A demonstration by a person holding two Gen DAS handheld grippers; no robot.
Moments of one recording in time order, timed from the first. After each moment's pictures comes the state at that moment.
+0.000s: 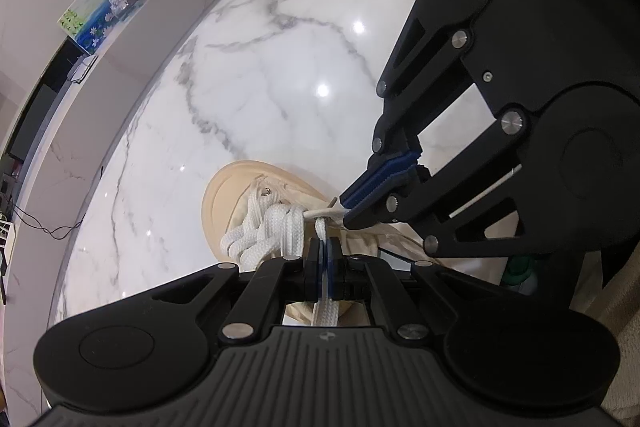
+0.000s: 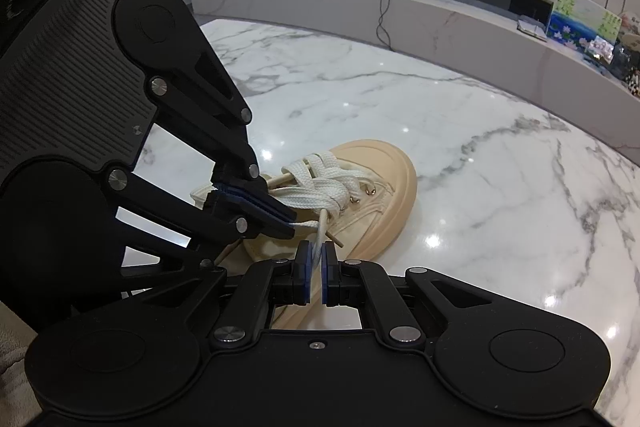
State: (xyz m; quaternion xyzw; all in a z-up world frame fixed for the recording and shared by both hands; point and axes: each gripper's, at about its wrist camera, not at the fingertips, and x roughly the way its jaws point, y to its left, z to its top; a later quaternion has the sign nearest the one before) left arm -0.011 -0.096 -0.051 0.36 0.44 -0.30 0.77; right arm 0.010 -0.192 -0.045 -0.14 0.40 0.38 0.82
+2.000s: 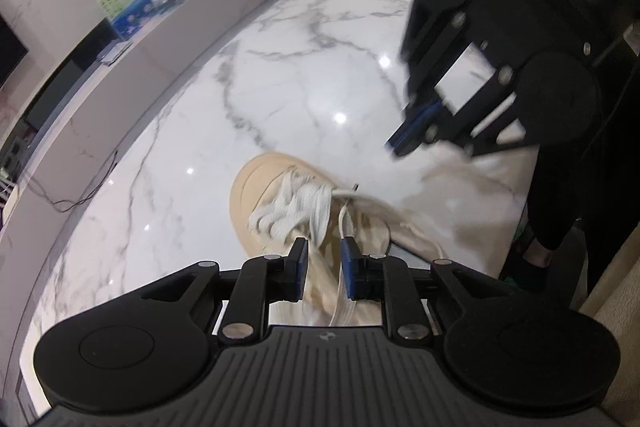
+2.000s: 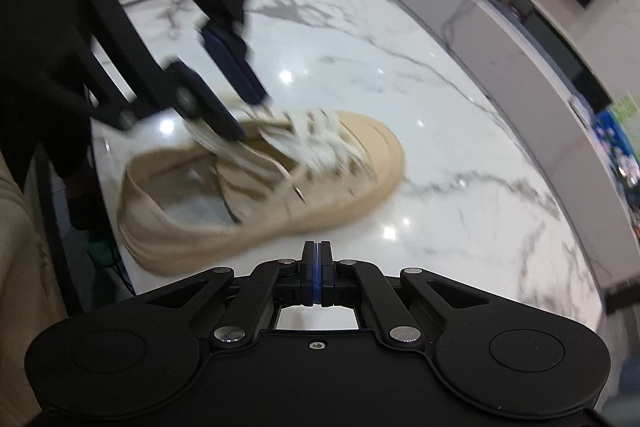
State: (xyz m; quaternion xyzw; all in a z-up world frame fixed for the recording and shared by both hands) left arm -0.027 -0.065 -0.028 0.29 0.42 -0.27 0.81; right arm 0.011 -0.186 -0.044 -0.37 0.39 0.41 0.74
